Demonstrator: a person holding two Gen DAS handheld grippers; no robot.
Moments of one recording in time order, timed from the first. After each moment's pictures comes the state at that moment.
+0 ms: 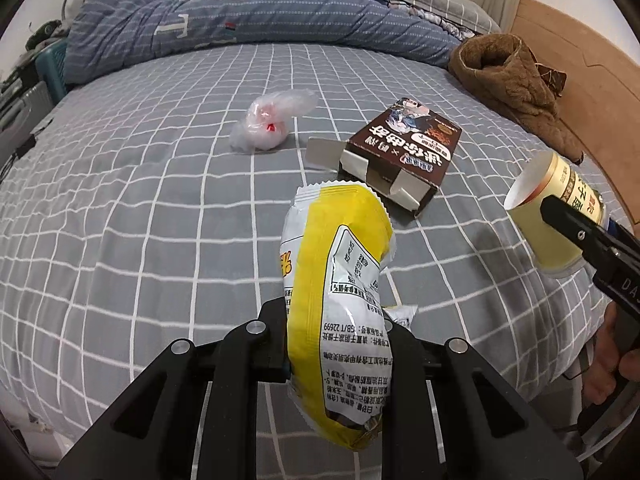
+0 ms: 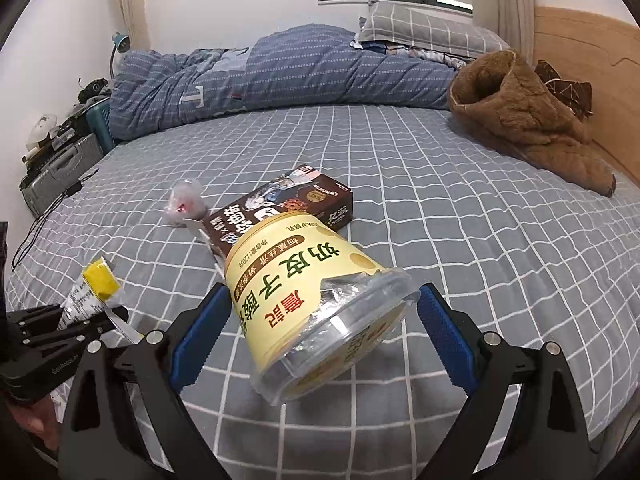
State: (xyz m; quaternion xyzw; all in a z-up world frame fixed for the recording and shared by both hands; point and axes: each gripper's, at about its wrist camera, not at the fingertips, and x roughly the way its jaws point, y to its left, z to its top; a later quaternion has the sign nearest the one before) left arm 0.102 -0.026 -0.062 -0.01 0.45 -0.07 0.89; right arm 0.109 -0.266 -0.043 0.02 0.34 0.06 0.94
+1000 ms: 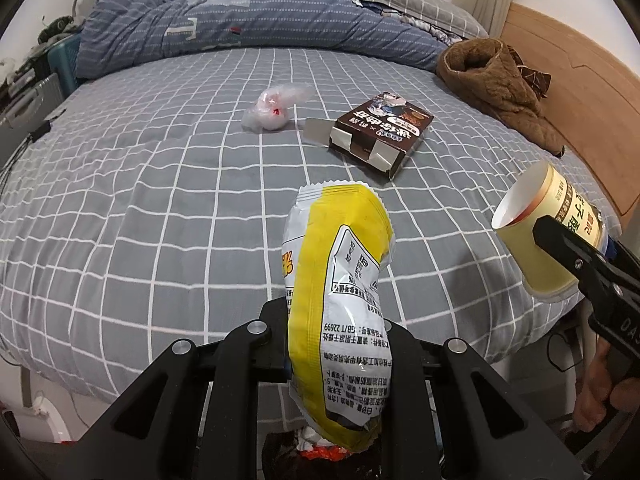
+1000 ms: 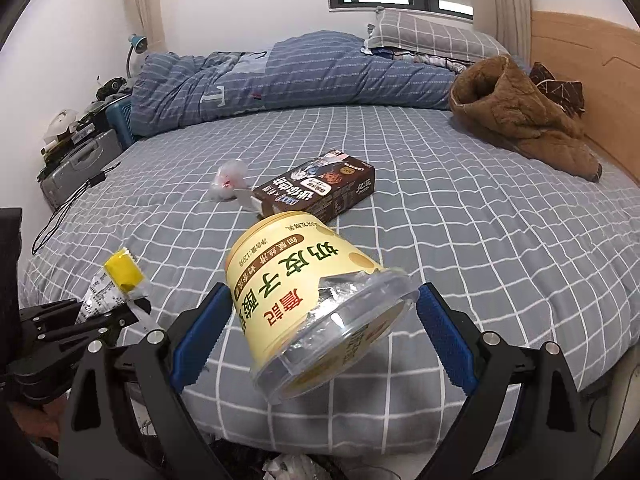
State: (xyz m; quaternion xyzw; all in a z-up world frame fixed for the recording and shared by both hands) left arm 0.025 -0.022 -0.047 -0.02 0.44 -0.07 0.89; right arm 0.020 -0.240 -0.030 0.02 0.33 0.07 0.94
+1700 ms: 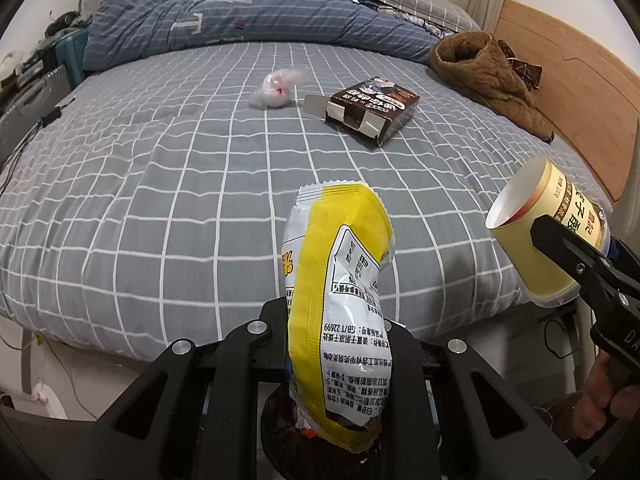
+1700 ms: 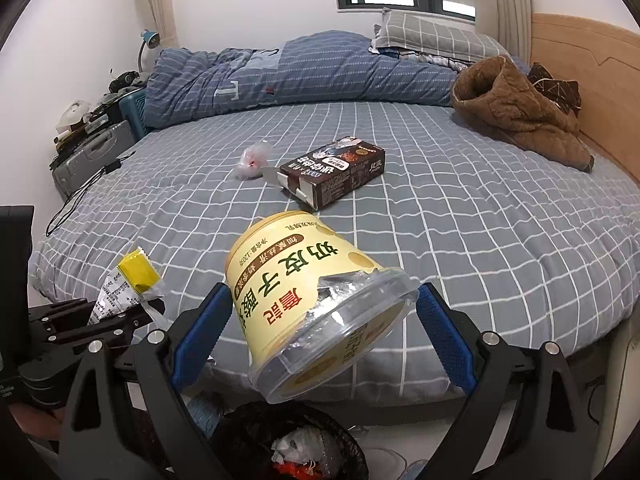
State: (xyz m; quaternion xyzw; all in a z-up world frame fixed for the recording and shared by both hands) left arm -0.037 -0.018 -0.049 -0.02 0.45 -0.07 0.89; right arm -0.037 -0.226 -0.031 0.02 0.34 0.08 0.94
